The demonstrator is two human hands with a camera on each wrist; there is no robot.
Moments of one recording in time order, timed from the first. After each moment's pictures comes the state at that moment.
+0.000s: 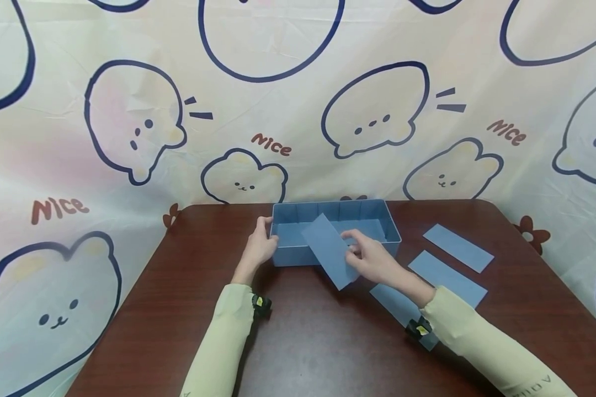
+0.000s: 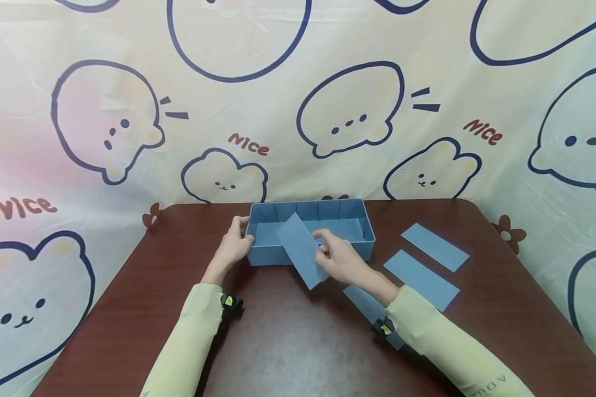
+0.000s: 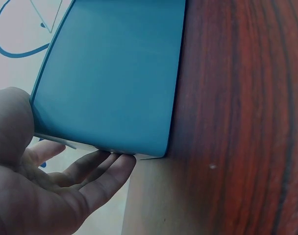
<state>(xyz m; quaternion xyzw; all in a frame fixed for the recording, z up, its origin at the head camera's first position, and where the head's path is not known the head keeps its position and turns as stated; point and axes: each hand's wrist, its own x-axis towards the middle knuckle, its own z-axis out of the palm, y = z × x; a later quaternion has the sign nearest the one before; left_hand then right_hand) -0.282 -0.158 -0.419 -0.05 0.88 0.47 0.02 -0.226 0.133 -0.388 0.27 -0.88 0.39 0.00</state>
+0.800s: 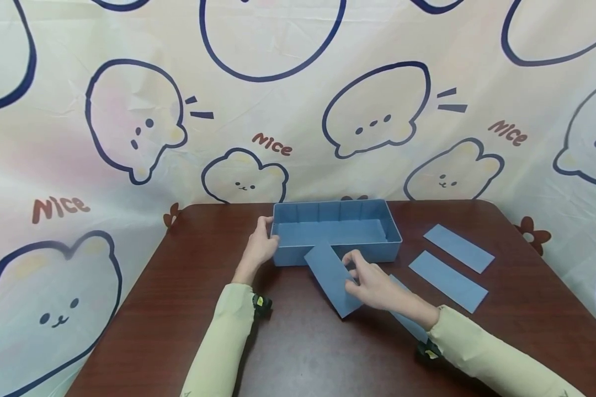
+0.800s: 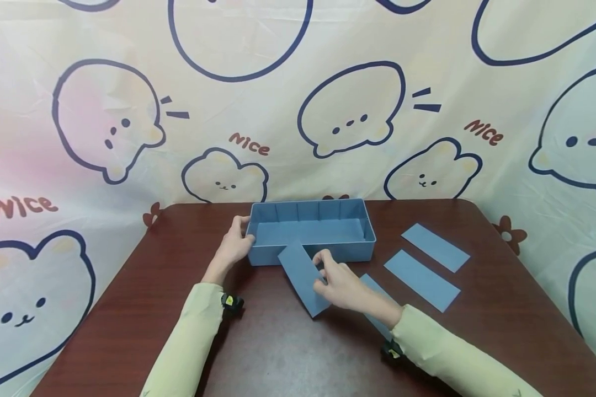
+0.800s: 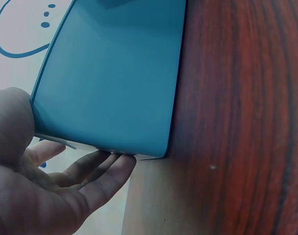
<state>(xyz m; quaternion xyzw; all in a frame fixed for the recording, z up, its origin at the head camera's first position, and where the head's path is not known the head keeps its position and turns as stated) -0.280 -0.157 -0.417 -0.06 0.88 0.47 0.02 -0.194 0.131 -0.410 0.25 -0.88 0.39 -0.08</state>
